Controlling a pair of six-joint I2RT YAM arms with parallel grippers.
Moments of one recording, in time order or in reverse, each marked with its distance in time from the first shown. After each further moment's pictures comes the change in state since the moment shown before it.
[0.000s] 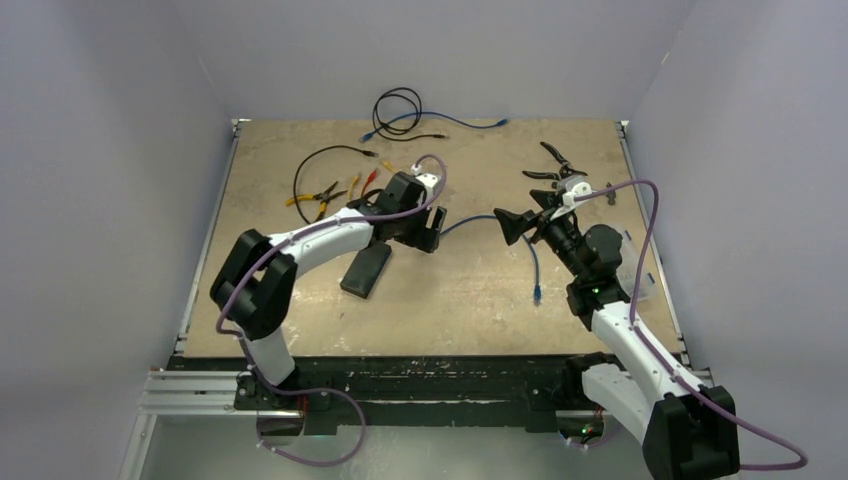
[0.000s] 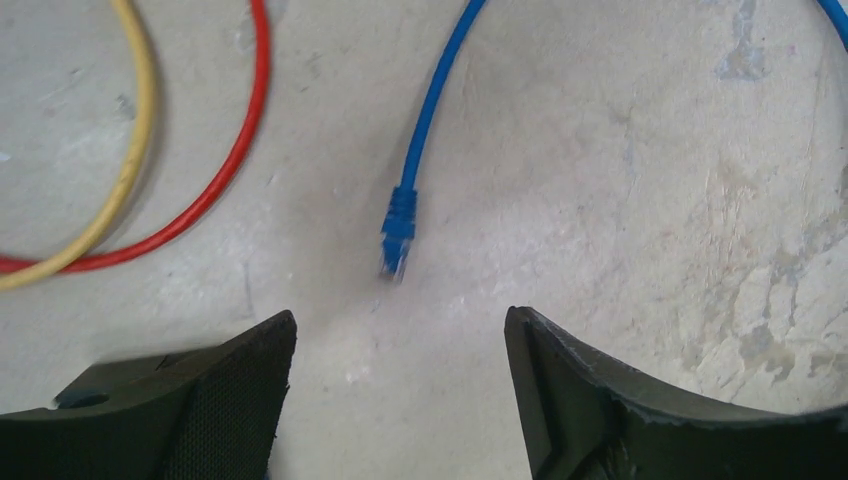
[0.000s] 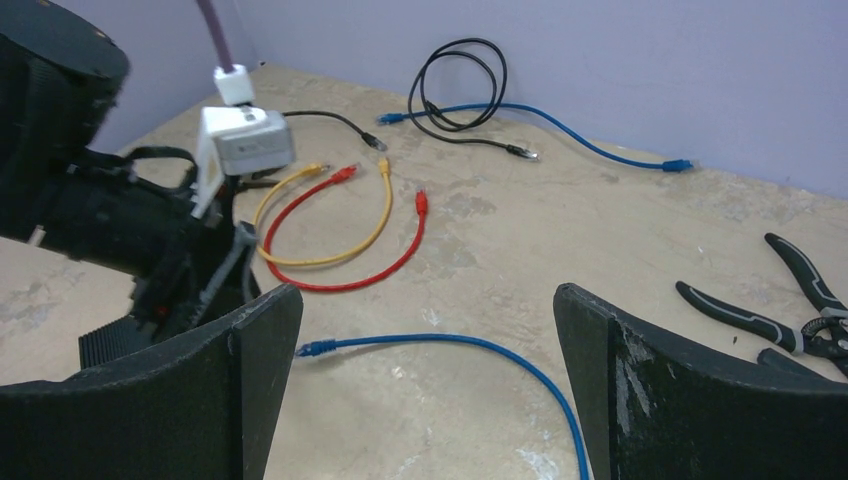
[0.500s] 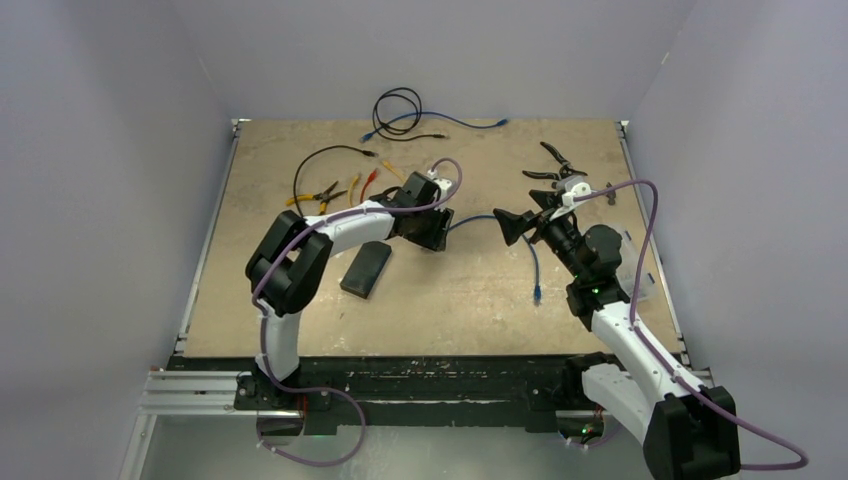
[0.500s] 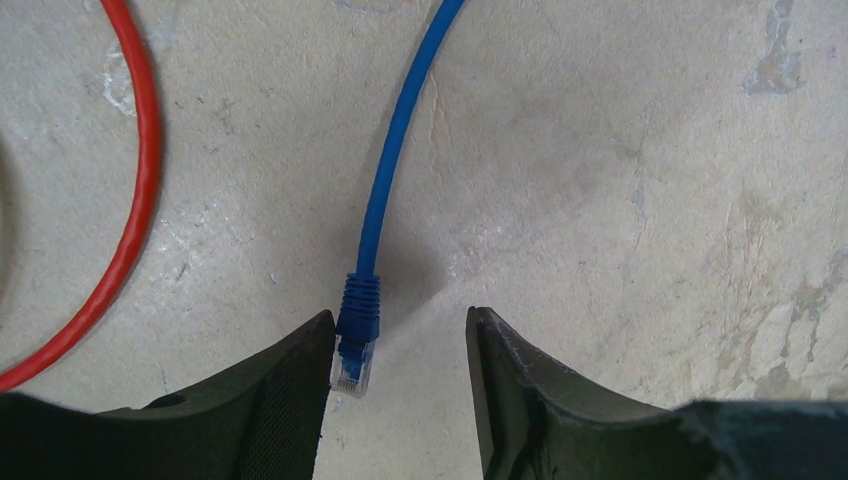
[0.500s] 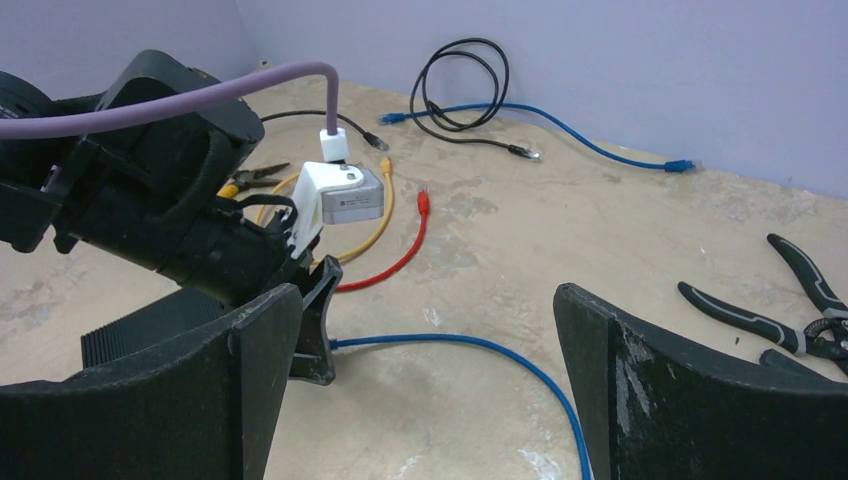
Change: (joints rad) left arm -0.016 0.255 0.157 0.034 0.098 0.005; right arm 0.006 -0.002 0.002 -0.005 0.003 -0.001
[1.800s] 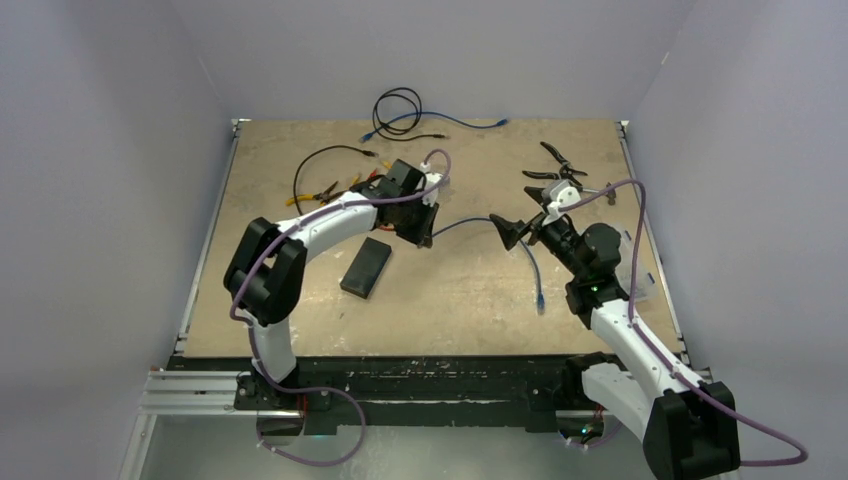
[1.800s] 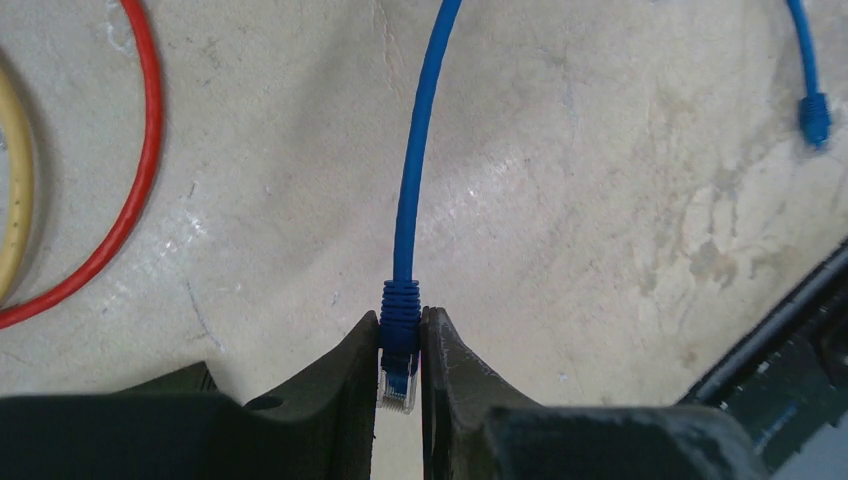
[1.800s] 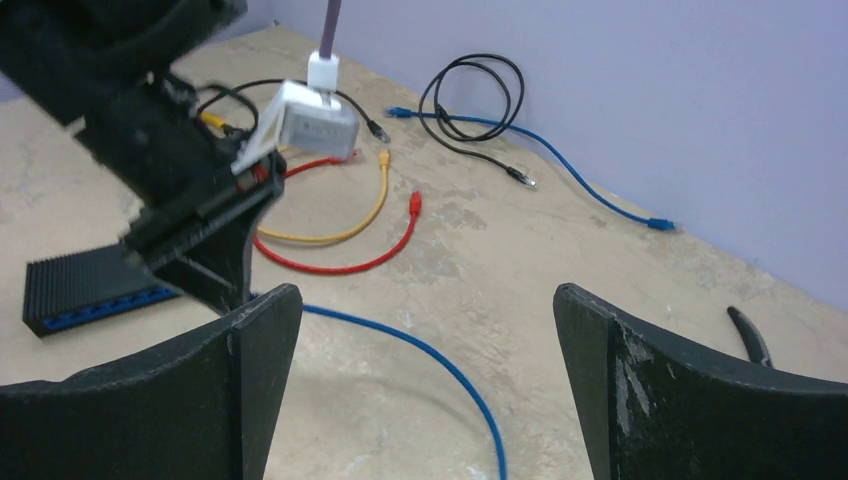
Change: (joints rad) left arm 0.034 -0.102 0.019 -0.171 0.106 0.105; right arm 0.001 0.019 0.006 0.024 -0.099 -0.174
